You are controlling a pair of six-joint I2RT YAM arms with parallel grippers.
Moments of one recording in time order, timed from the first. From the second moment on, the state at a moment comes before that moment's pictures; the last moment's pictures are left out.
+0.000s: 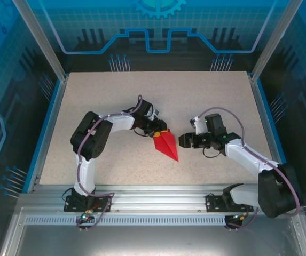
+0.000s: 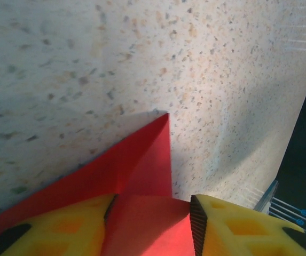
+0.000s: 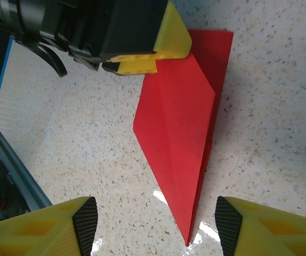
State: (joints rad) left arm -0.48 2.07 1.26 -0.18 0.64 -0.84; right arm 0.30 1.24 0.65 -0.29 -0.59 0.32
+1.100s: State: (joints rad) left arm -0.48 1.60 1.37 -0.21 0.75 -0.80; right arm 0.19 1.22 0.69 0.20 -1.13 0.61
